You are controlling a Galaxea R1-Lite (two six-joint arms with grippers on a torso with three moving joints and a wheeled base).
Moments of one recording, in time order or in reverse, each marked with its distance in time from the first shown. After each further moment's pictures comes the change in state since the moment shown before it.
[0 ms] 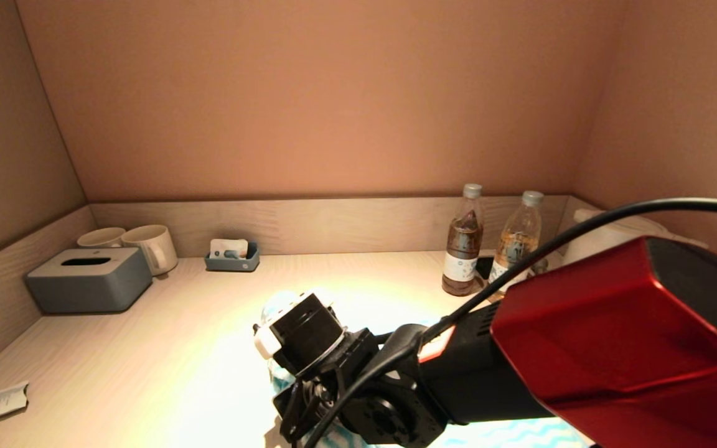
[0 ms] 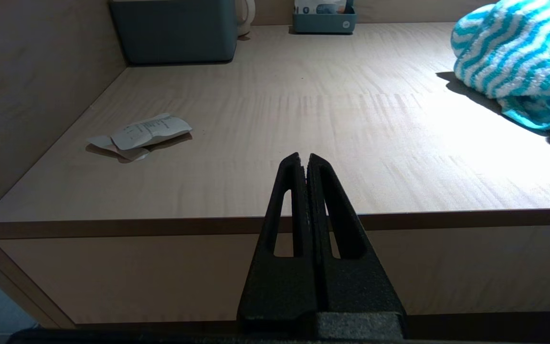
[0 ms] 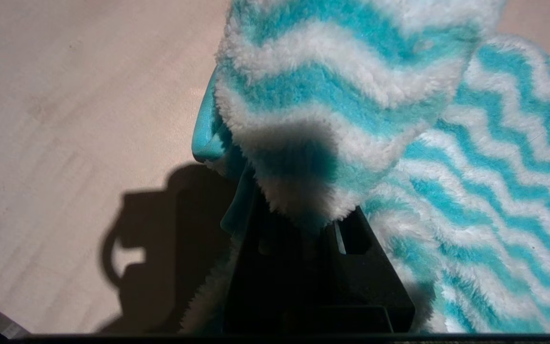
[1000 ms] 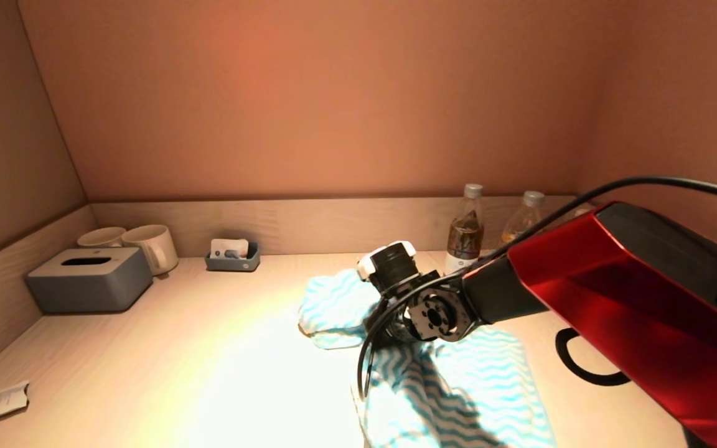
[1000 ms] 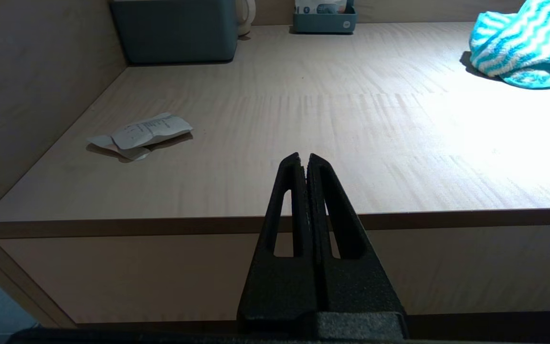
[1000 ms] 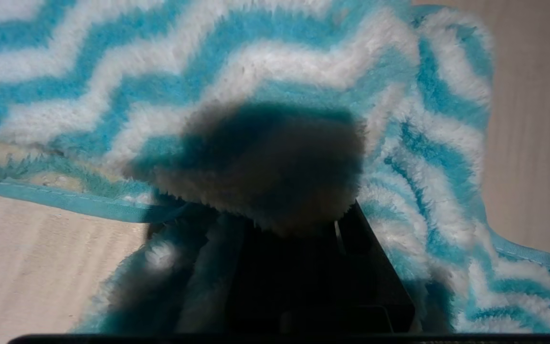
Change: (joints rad) left arm 0.000 0.000 0.000 0.000 0.001 0.000; right arm -0.361 0.081 -0.073 0.027 -0.048 -0.006
